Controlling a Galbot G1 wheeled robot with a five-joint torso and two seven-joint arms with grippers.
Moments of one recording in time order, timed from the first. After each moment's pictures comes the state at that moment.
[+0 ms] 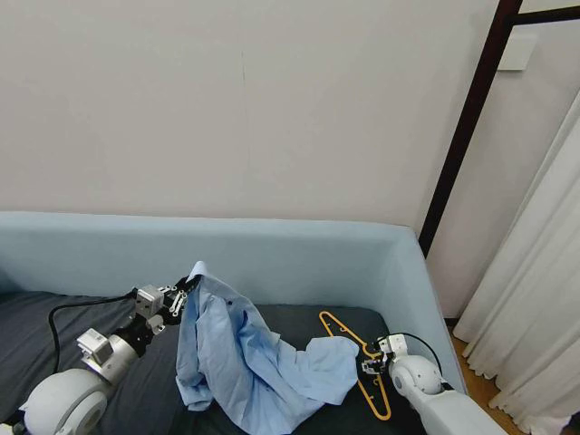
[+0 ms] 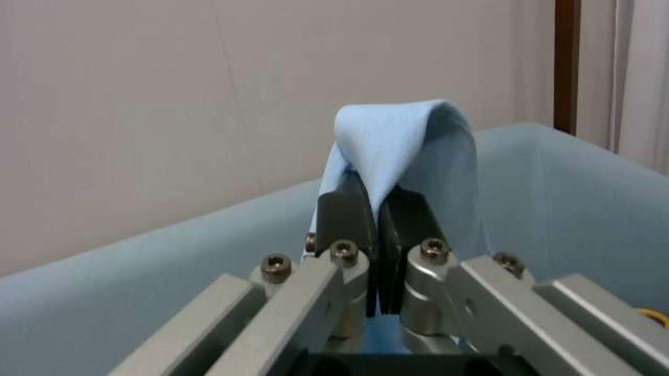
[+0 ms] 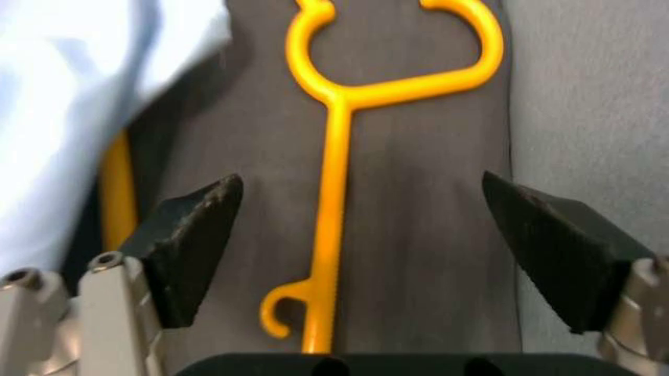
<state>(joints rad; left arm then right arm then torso) 1.30 -0.65 -0.46 -1.94 -0.66 -0.20 0.09 -0.73 1.13 -0.01 1.16 0.60 -0.66 0.23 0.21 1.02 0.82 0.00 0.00</state>
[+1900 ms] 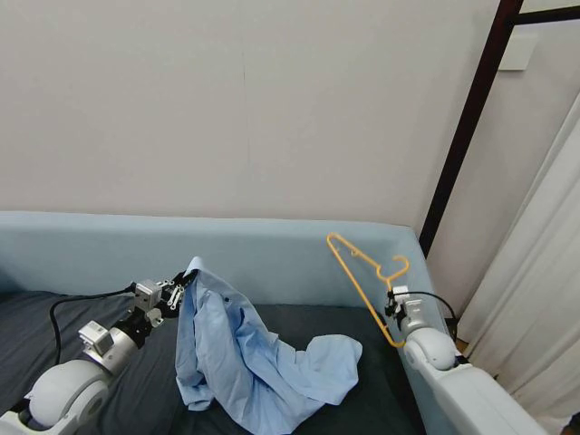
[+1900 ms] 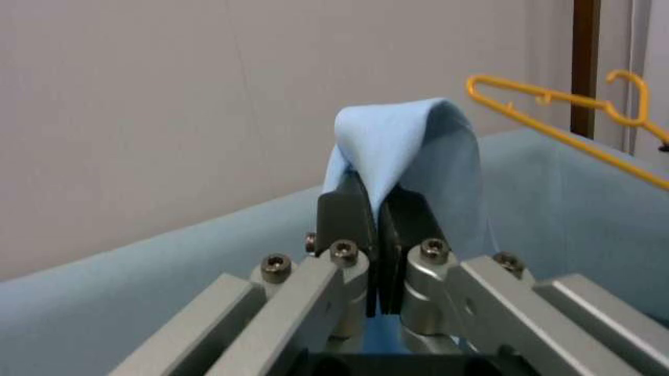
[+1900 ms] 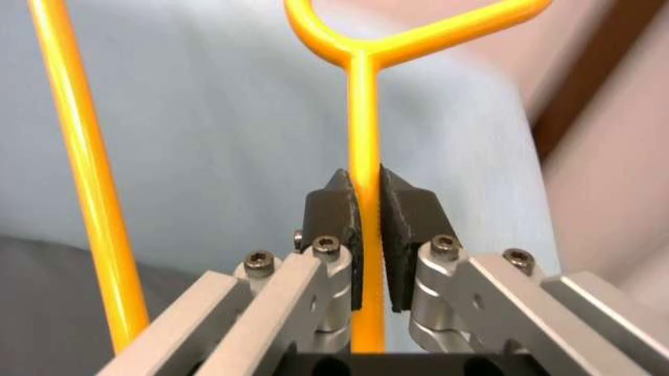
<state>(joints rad) 1.22 -0.64 -0.42 -1.87 -0.69 -0.22 0.10 -0.77 0.93 0.05 1.53 0.45 -0.15 0.21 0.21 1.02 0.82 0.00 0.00</state>
